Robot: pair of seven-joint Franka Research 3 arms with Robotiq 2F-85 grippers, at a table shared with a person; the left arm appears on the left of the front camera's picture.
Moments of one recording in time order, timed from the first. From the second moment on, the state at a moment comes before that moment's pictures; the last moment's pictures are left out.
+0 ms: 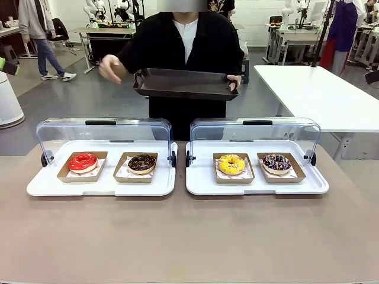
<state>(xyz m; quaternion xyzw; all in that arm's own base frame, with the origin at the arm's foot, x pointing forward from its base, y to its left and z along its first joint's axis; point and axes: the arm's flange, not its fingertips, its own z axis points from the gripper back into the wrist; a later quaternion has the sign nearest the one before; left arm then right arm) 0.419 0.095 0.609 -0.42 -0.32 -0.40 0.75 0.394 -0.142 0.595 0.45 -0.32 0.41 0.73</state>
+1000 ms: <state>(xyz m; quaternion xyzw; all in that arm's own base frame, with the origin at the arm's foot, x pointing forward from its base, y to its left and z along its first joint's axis) 0.419 0.095 0.606 -0.43 -0.31 -0.40 0.75 0.393 -0.146 0.596 0.45 -0.32 0.41 0.73</state>
